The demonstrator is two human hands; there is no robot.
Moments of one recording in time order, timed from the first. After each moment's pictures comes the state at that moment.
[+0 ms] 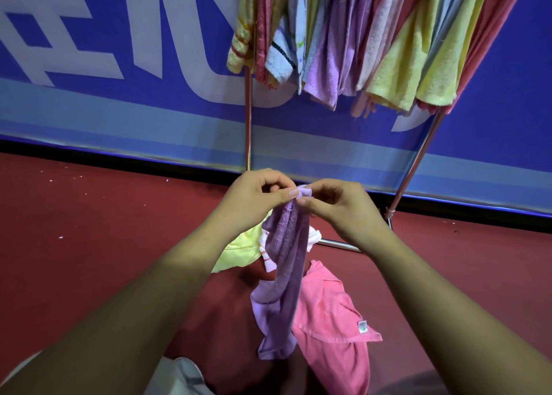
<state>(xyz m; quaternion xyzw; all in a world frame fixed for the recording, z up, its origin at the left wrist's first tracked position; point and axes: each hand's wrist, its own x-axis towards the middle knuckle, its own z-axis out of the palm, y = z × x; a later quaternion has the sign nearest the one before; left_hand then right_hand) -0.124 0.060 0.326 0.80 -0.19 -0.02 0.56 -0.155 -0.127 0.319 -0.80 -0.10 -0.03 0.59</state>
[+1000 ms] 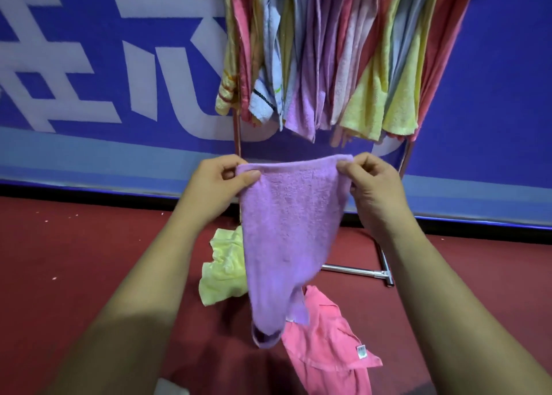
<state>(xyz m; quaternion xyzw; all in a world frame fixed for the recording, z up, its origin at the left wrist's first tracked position) -0.105 0.083 0.392 0.81 -0.19 0.08 0.54 -0.139 -0.173 0.379 -0.65 -0.02 -0.19 0.73</state>
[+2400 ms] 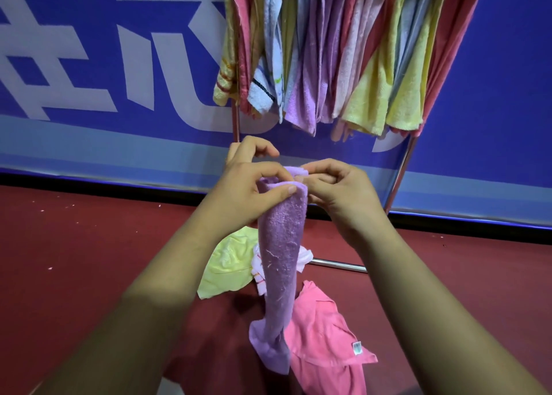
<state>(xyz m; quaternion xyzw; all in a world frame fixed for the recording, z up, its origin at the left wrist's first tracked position) -0.132 0.046 0.394 0.86 -0.29 0.15 0.39 -0.154 -0.139 0.378 -0.64 -0.04 -0.05 0.77</state>
